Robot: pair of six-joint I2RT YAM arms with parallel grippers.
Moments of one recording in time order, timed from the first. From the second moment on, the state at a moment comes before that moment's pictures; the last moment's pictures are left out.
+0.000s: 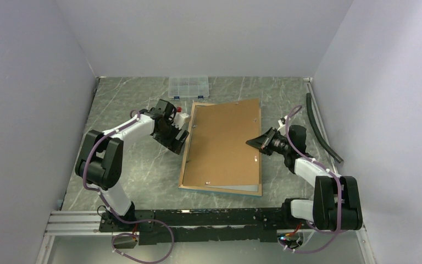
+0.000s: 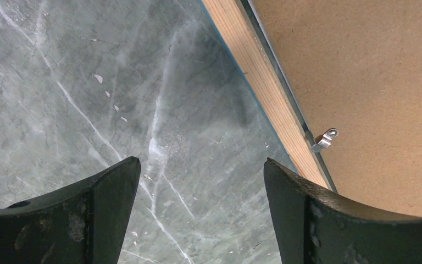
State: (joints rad) left arm -0.39 1.71 1.13 -0.65 0.22 0.22; right arm -0.02 1.25 0.40 0.32 -0.78 0.88
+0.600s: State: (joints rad) left arm -0.39 1.71 1.13 -0.65 0.21 0.22; right arm -0.02 1.22 0.38 0.38 -0.79 0.88
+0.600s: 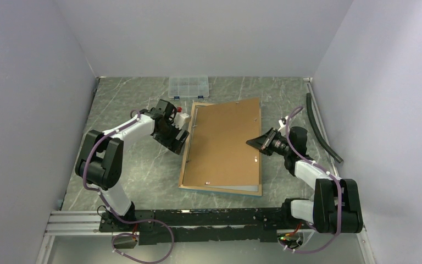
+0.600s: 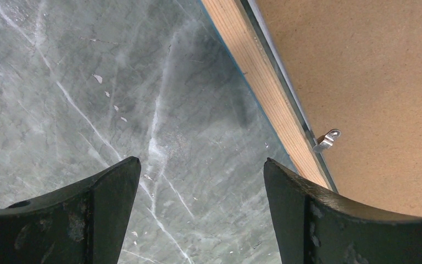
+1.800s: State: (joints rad) left arm -0.39 1.72 1.13 -0.65 0.21 0.22; right arm -0.02 1.28 0.36 0.47 -0.81 0.90
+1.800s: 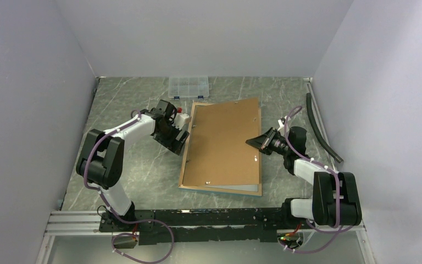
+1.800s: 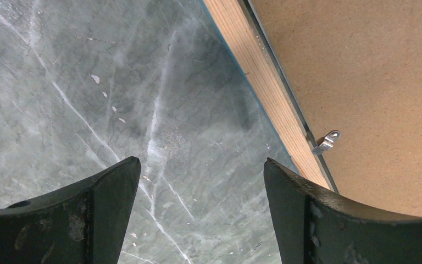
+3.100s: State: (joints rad) left arm -0.39 1.72 1.13 -0.64 0.21 0.22; right arm -0.04 1.30 0.35 0.53 -0.82 0.89
